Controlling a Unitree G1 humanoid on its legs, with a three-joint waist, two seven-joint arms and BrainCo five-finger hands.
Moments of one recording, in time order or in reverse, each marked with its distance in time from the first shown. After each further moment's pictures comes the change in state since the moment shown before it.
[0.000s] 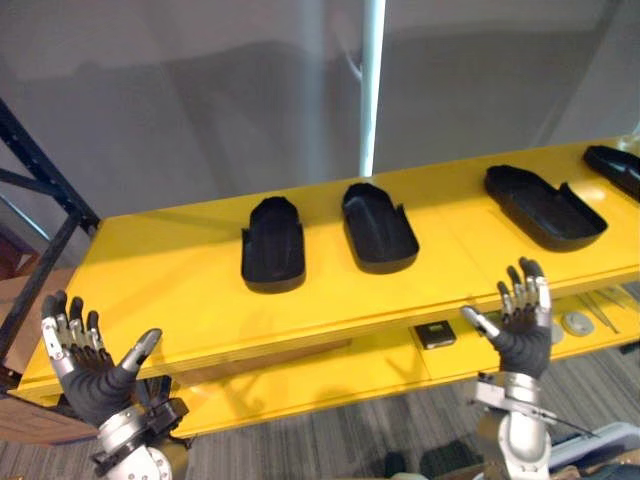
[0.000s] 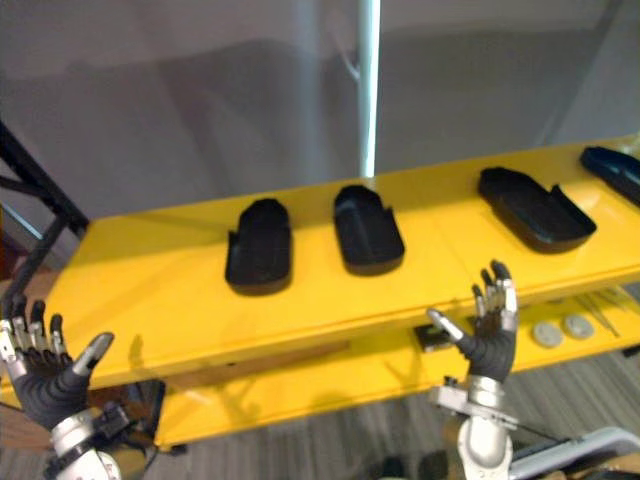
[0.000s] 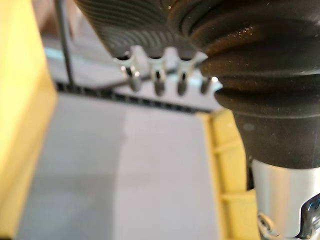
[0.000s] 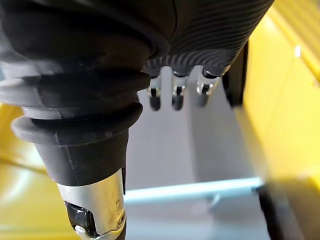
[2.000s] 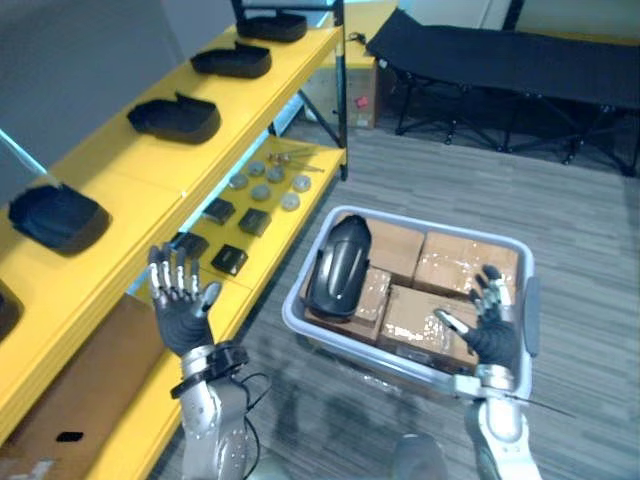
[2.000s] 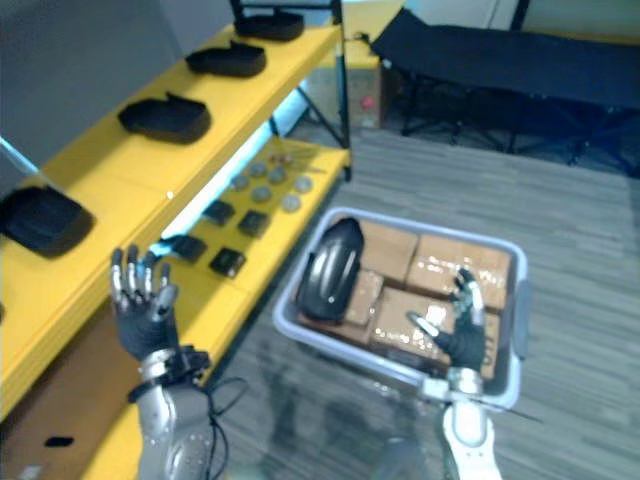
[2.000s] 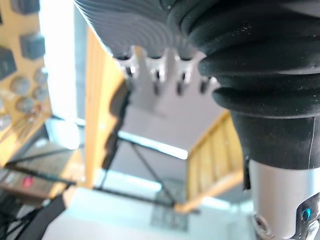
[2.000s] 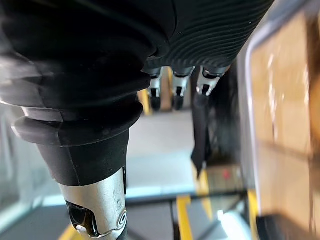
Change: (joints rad) left arm -0.188 -0.007 -0.243 0.139 -0.231 0.071 -0.097; right arm -0.053 -0.073 0.017 0.230 -0.001 -0.018 0.001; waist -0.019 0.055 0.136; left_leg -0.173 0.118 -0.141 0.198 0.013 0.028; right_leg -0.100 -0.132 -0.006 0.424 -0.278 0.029
